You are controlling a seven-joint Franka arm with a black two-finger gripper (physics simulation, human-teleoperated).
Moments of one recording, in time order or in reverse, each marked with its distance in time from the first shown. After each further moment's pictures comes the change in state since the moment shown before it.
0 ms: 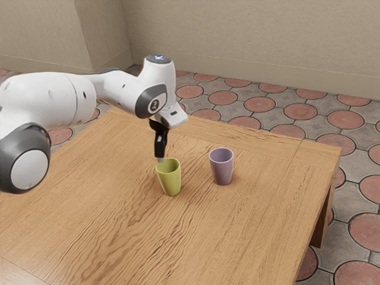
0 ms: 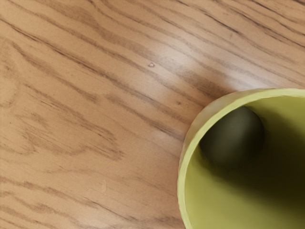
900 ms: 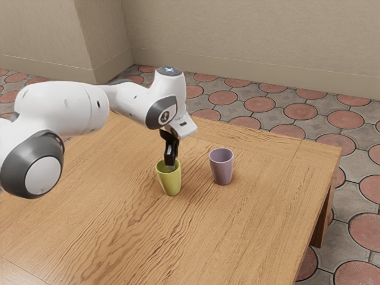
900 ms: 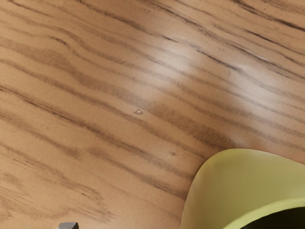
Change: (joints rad) arm -0.023 0.074 -0.007 0.029 -0.022 0.044 0.031
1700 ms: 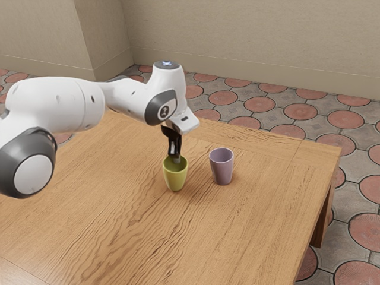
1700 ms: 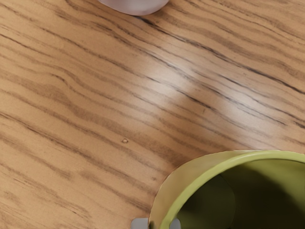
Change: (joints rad) arm -0.020 -0.068 0.000 -0.051 -0.049 0.004 -0.022
